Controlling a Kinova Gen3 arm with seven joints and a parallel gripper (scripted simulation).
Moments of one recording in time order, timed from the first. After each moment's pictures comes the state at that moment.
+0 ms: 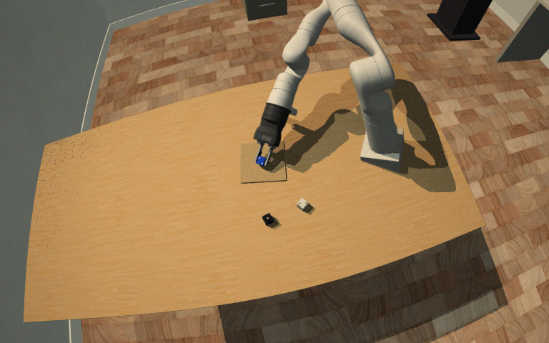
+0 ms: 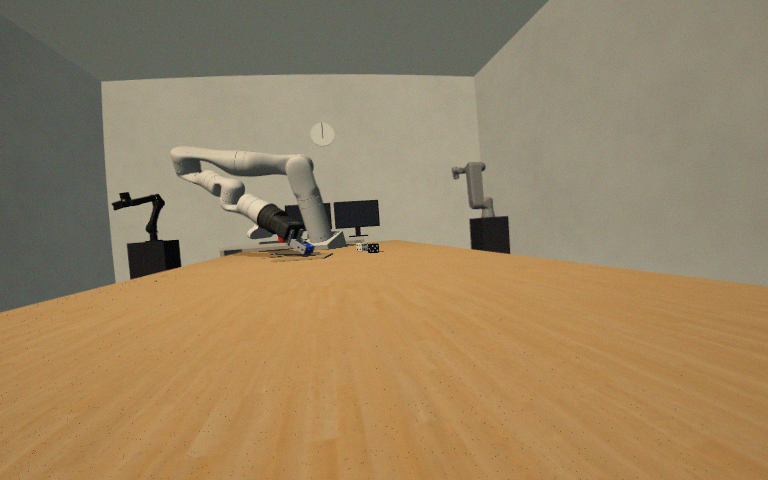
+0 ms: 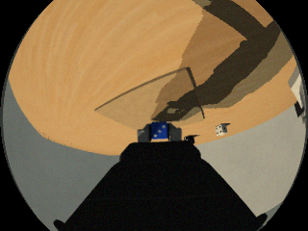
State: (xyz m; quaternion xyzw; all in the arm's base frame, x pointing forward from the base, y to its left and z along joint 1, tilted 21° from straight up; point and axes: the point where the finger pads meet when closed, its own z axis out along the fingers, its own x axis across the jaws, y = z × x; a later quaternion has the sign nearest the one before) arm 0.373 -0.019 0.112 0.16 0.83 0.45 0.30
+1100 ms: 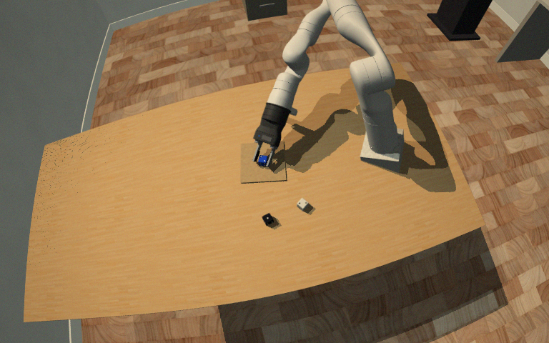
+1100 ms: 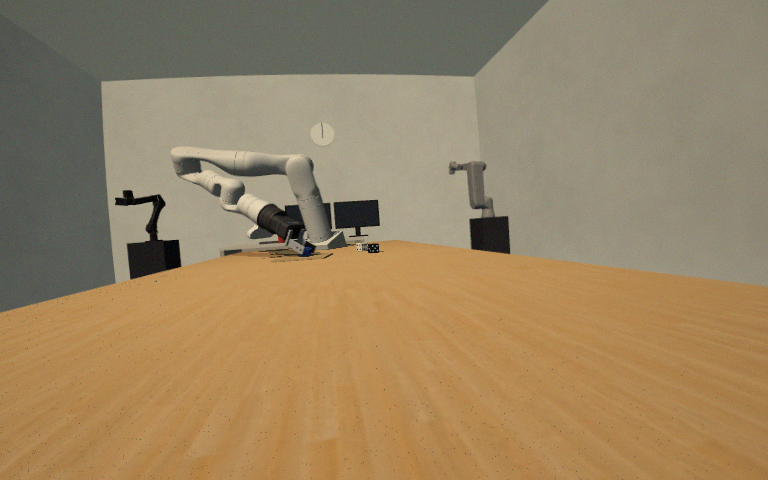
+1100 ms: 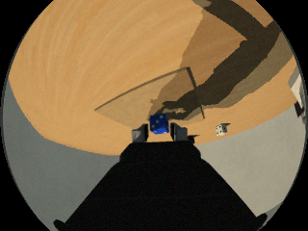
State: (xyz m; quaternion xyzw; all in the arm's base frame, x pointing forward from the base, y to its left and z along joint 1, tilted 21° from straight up) arm 0.373 -0.019 0.112 0.16 0.83 0.45 0.30
